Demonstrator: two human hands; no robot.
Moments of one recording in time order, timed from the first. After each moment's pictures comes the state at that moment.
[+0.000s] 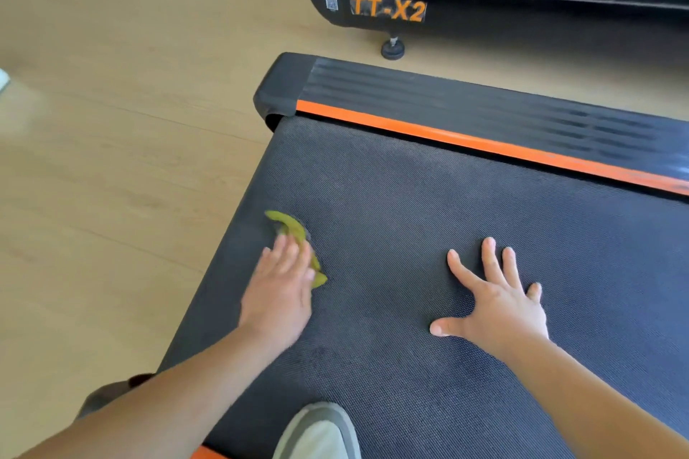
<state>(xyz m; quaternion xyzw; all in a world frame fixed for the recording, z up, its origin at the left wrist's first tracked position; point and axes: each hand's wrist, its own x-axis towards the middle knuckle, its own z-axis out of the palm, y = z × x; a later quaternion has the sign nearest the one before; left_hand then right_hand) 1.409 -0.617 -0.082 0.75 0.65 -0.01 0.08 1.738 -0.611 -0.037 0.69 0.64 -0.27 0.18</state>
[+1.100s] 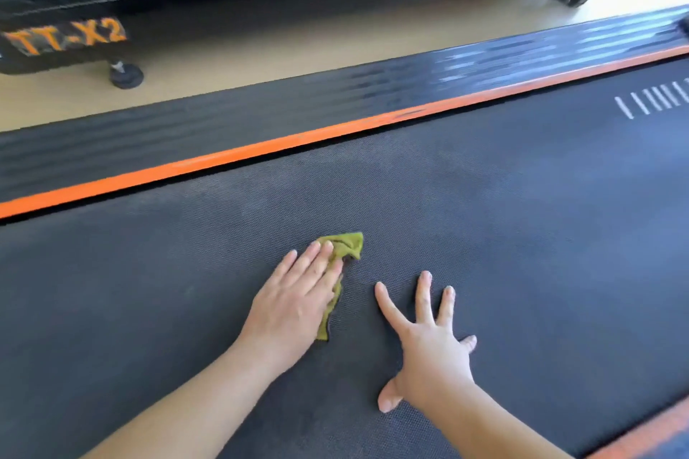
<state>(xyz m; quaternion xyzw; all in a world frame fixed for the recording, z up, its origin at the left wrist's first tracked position) 1.651 -0.568 -0.110 0.97 0.23 0.01 0.07 1.811 -0.719 -0.027 0.82 0.39 -0.38 0.17</state>
